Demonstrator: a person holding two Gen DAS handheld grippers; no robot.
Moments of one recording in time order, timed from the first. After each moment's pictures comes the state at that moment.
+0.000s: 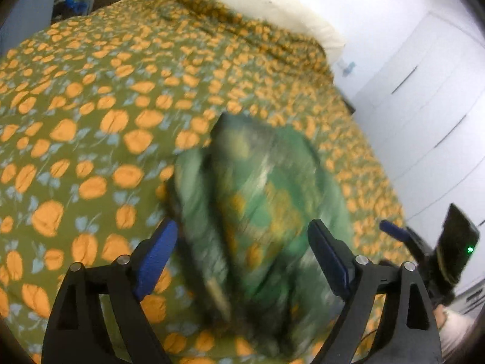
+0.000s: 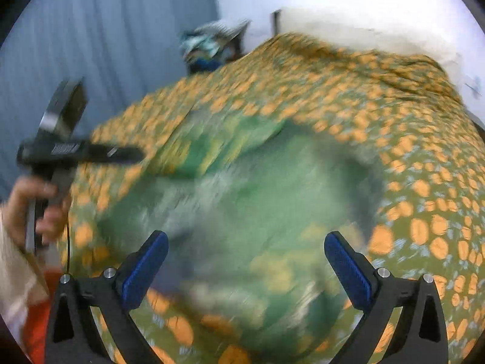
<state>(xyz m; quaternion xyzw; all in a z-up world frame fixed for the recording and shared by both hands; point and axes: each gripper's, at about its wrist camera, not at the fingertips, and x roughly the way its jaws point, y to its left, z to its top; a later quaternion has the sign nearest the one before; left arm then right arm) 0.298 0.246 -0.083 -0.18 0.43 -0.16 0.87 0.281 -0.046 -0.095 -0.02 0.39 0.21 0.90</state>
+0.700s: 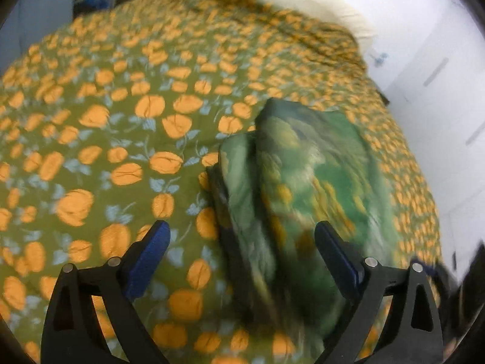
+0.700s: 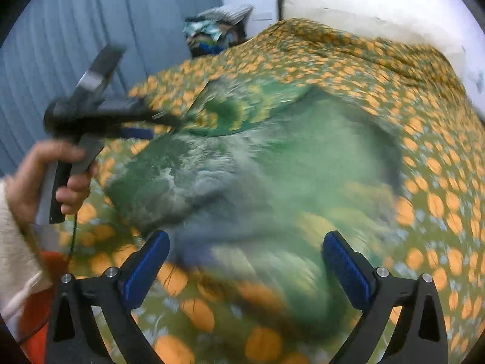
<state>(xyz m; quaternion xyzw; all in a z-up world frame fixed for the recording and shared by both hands) 0.289 0.264 -0.102 -0.14 0.46 -0.10 0.87 0.241 -0.023 -0.119 -0.02 0.42 0.22 0.88</state>
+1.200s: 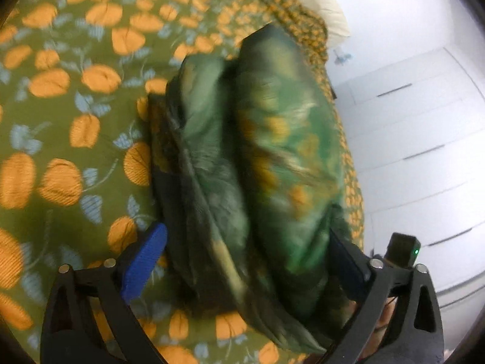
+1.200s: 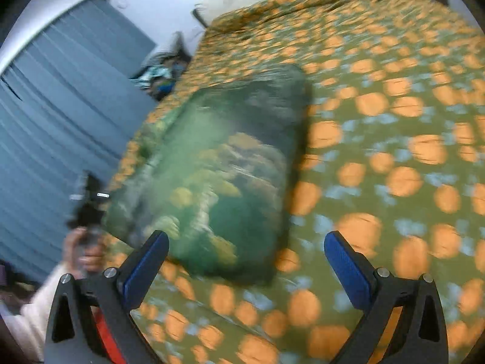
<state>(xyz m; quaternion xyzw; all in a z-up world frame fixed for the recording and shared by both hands) 0.326 0.259 -0.183 -0.31 0.53 -0.23 0.76 0.251 -0.182 -0.146 0.24 0.46 0.20 0.83</state>
